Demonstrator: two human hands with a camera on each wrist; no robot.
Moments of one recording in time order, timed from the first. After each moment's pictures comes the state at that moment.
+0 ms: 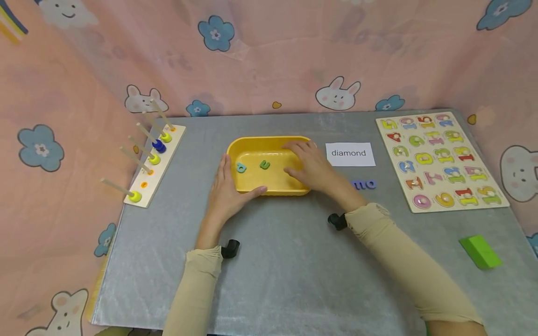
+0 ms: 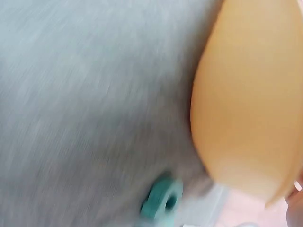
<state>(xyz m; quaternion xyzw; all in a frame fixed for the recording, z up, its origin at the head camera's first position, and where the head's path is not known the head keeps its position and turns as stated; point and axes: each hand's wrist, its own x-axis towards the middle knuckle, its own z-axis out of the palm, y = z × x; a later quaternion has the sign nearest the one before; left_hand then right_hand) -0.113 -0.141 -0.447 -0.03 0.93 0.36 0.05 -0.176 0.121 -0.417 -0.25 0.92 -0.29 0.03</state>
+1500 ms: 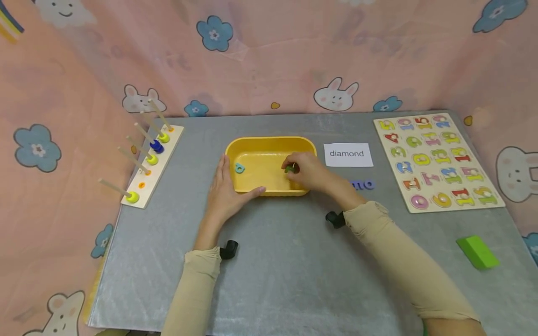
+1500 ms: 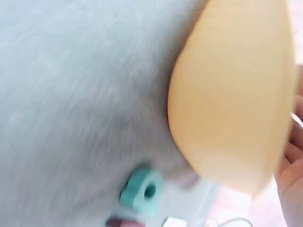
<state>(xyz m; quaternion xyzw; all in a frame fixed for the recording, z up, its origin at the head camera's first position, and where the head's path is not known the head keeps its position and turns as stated) -0.112 -0.140 -0.445 -0.02 0.93 0.36 0.05 -0.176 0.119 -0.410 -0.27 0.90 -0.33 0.11</state>
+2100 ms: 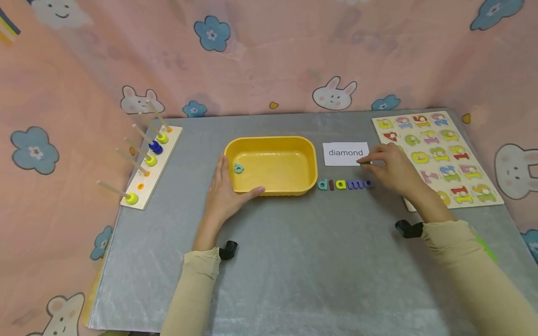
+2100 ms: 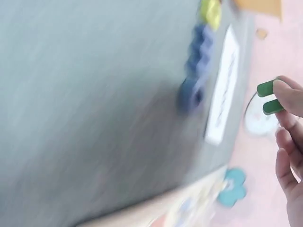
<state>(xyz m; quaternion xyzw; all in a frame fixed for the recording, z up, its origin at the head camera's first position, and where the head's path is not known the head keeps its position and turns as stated) -0.113 -0.142 -0.447 -0.02 0.93 0.36 0.04 -0.149 0.282 -0.406 -0.15 0.95 -0.27 0.01</state>
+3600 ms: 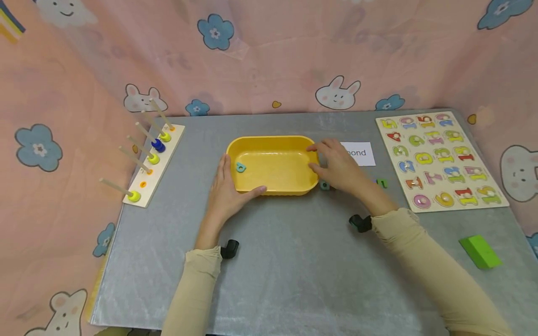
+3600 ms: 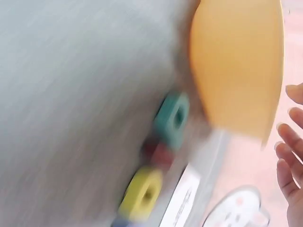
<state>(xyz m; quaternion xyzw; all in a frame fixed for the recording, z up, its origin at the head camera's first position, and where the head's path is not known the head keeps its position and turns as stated) -0.114 -0.142 -0.449 -0.02 0.93 0.36 0.04 -0.168 0.170 -0.404 -0.20 0.93 -0.29 0.03</state>
